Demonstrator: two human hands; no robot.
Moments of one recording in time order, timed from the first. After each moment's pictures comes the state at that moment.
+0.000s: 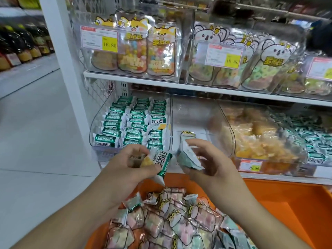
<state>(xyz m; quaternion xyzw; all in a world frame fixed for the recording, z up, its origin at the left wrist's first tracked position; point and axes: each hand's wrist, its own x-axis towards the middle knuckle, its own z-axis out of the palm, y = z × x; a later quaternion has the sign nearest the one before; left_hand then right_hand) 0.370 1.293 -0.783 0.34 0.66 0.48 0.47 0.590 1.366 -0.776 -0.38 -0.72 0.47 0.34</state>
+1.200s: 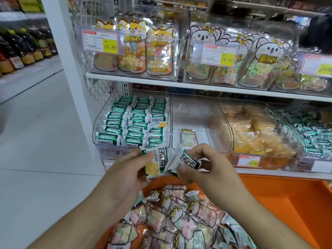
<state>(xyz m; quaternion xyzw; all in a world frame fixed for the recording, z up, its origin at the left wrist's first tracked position) 0.387 1.287 -0.786 0.20 0.53 0.59 0.57 0.595 1.357 -0.776 -0.46 -0.71 0.45 0.29</state>
